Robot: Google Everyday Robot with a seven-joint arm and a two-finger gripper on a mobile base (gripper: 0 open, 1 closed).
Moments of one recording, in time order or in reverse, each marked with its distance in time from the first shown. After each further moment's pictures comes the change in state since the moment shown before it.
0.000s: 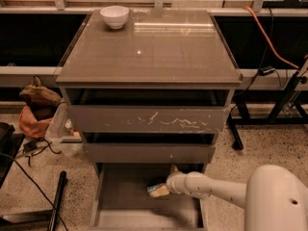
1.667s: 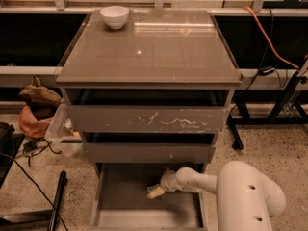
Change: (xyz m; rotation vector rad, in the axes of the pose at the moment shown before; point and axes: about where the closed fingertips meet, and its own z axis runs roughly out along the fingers) arm 0.028 0.003 0.074 -0.102 0.086 -0.064
